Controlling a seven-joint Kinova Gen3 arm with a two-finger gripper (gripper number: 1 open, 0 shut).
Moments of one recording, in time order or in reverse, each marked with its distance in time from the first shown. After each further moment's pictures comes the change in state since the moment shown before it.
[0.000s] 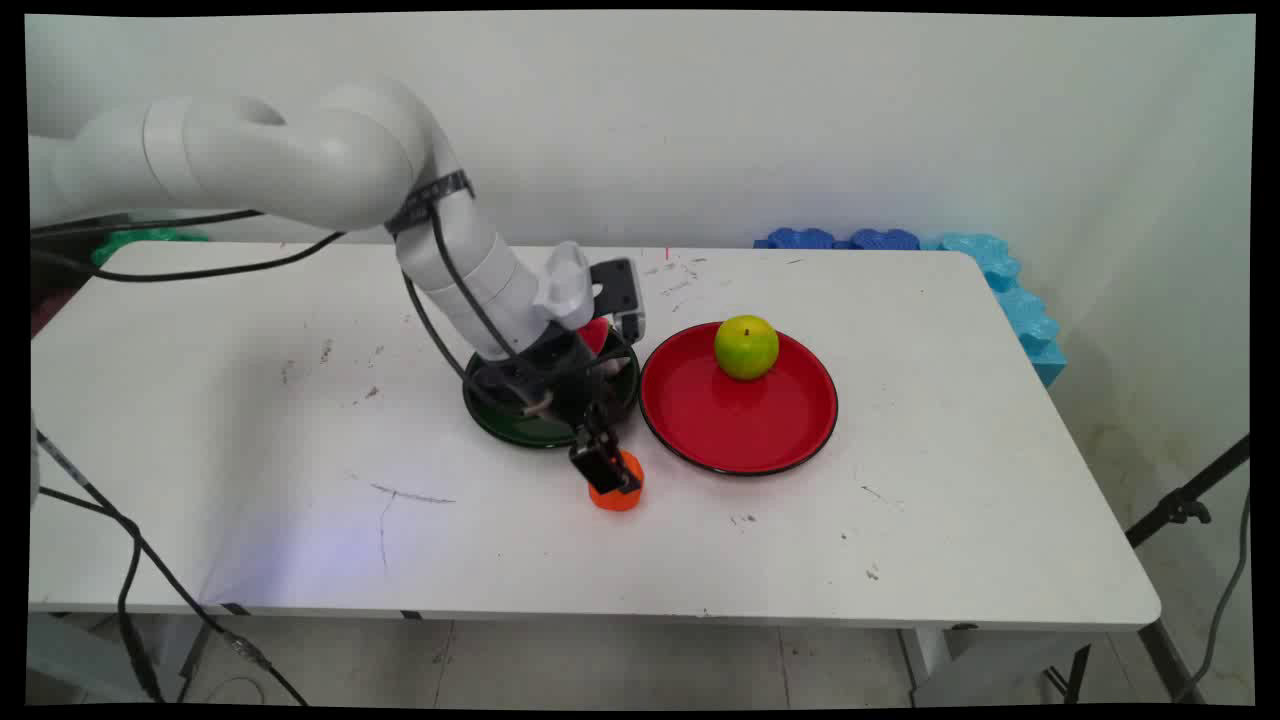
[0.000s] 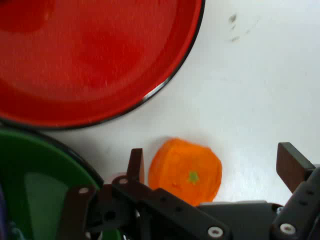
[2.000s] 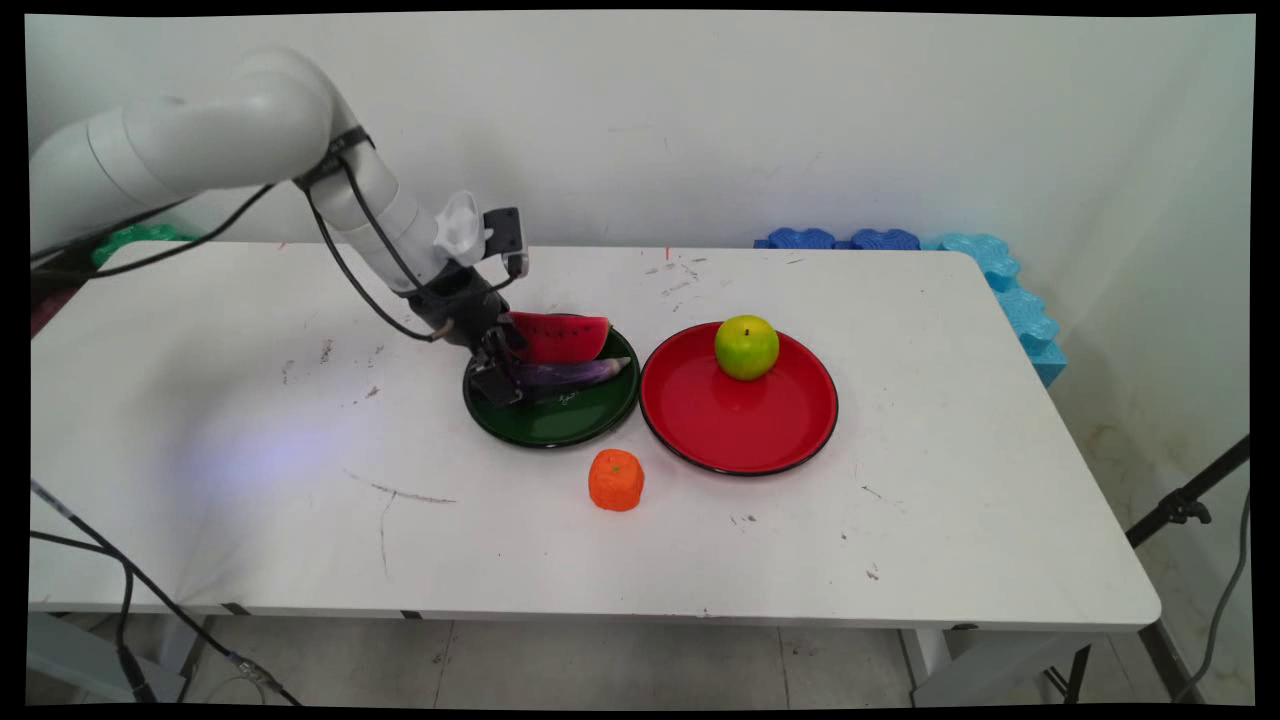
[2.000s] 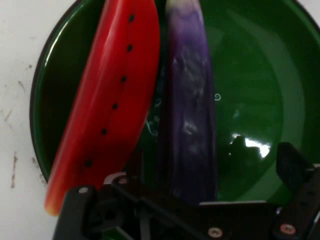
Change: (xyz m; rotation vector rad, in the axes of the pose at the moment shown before) arm -0.093 -0.119 -0.019 0.118 -0.071 -0.020
